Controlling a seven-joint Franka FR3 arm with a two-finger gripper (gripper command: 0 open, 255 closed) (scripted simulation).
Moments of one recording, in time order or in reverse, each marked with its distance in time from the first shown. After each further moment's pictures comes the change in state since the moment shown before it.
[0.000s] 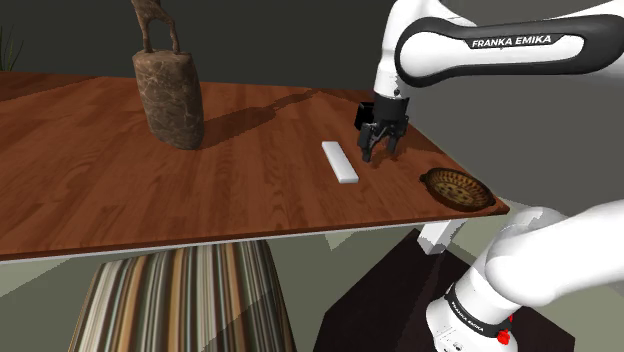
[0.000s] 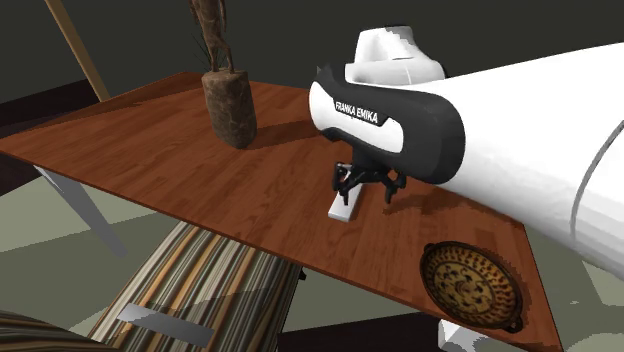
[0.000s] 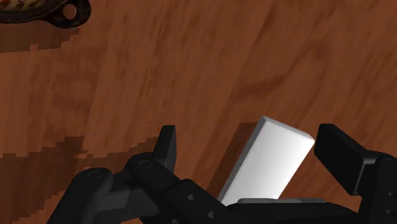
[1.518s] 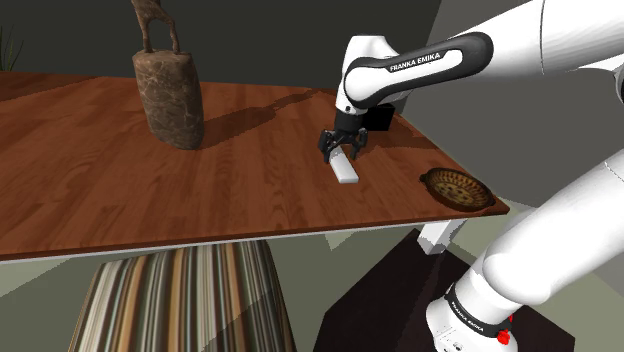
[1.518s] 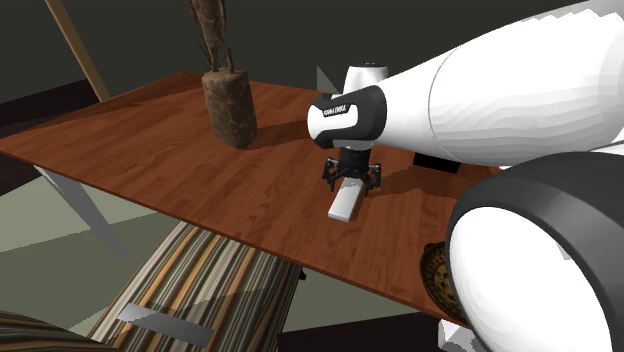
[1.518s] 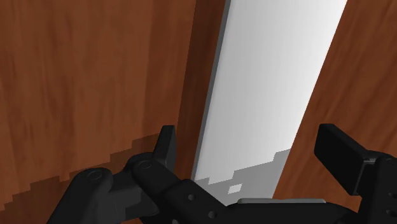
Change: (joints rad) arm -0.042 0.367 0.020 0.110 0.038 0.321 0.179
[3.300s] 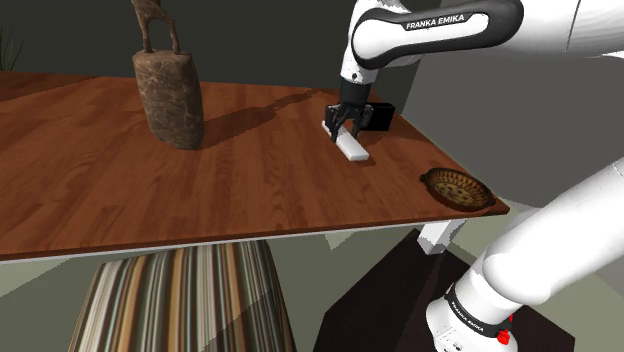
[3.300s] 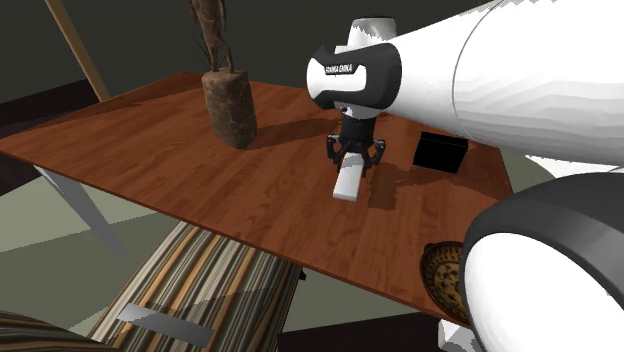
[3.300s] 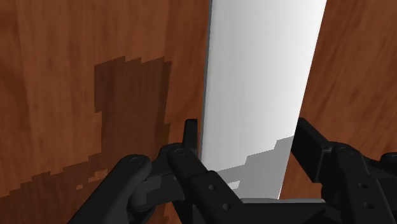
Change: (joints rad) arm -0.001 -0.045 -0.004 0.159 0.000 -0.204 0.003
